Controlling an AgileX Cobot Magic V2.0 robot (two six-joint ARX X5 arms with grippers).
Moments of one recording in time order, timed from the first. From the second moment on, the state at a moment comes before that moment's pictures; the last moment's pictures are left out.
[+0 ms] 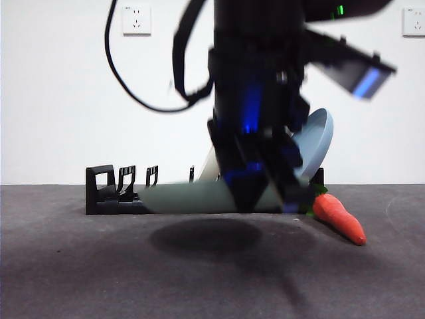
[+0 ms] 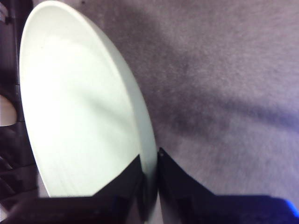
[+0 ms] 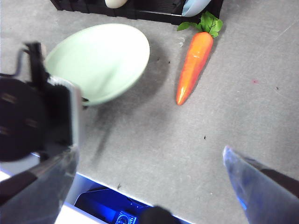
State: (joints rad) left arm -1.16 1.90 1.36 -0.73 -0.60 0.26; right arm 0.20 0.68 0.99 -1.11 -0.26 -0.05
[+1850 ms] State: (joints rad) left arm -1.18 0.91 1.27 -0.71 -0.26 -0.18; right arm 0.20 1.35 0.99 -0.55 -0.26 -0.02
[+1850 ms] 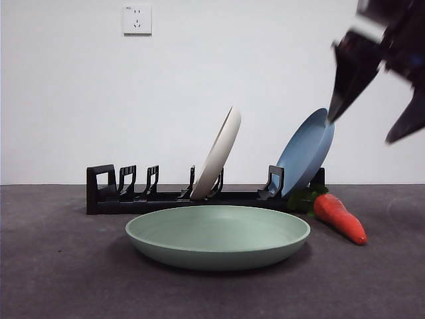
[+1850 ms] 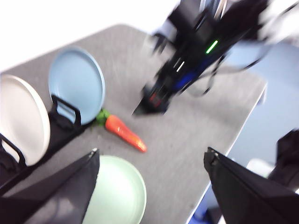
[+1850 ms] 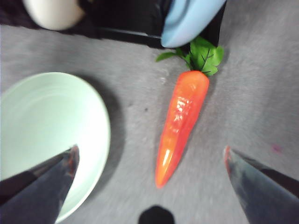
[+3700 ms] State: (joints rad) left arm -1.18 0.88 1.27 -0.78 -0.33 -0.20; right arm 0.63 1.58 1.00 -0.18 -0.18 0.09
